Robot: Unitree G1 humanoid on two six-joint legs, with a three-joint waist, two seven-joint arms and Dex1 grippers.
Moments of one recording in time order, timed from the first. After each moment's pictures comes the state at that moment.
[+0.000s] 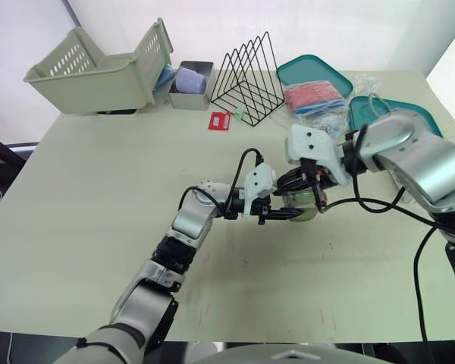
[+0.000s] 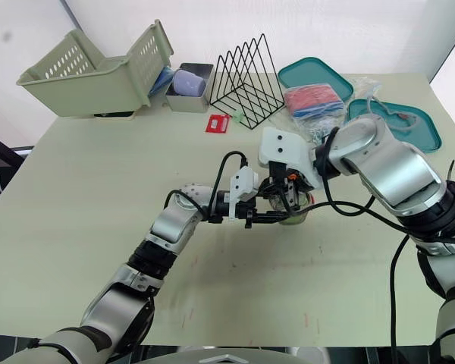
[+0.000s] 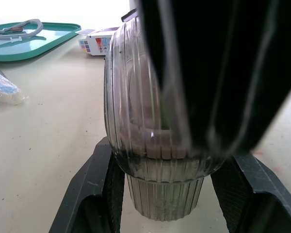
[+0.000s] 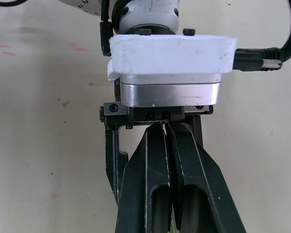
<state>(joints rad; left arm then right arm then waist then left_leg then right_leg) -0.58 0.23 -0.32 0.21 -0.19 0.17 -1.11 -0.98 -0.79 0.48 -0.35 0.32 0.95 1.19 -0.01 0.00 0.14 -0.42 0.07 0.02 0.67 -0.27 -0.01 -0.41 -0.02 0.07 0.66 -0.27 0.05</state>
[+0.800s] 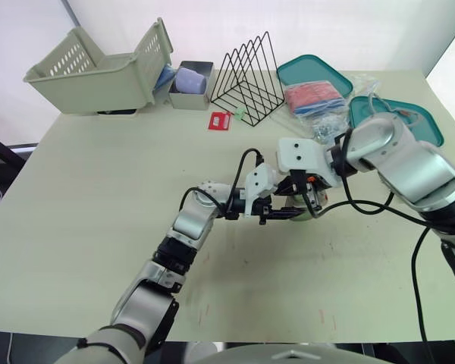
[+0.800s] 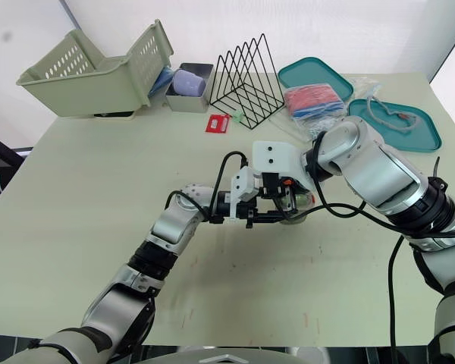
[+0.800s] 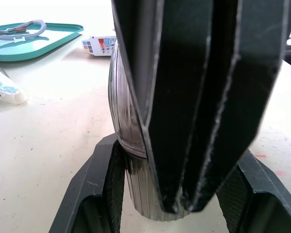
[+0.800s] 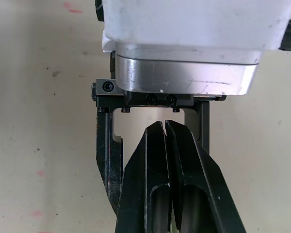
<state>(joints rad) -0.58 0.22 -0.33 0.20 -0.19 0.17 -1.10 -1.02 -0.79 0.58 -0.32 0.21 0.91 1.26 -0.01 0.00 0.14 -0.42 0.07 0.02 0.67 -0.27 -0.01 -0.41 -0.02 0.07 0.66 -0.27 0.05</state>
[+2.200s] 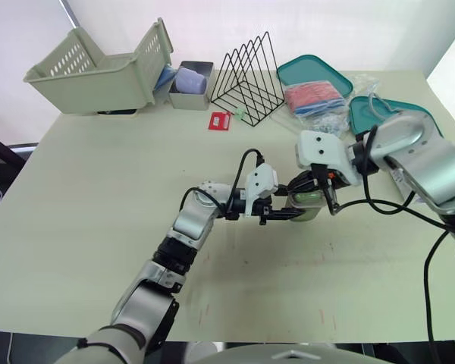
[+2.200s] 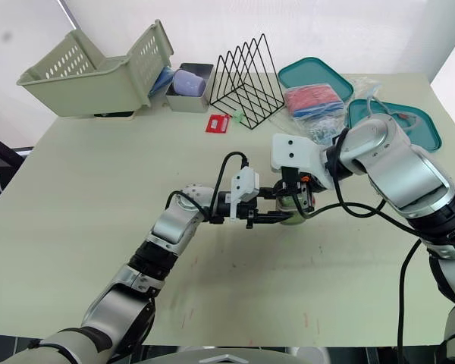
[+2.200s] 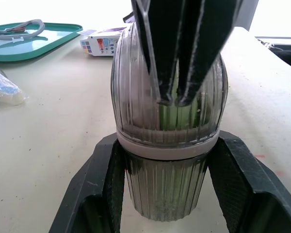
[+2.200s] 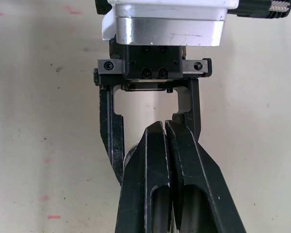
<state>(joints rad) -0.58 0.23 -0.33 0.20 -0.19 0.18 -1.11 -0.93 -0.86 0.45 -0.34 0.26 0.89 1.27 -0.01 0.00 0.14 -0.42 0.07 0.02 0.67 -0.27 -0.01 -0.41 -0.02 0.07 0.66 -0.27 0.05</state>
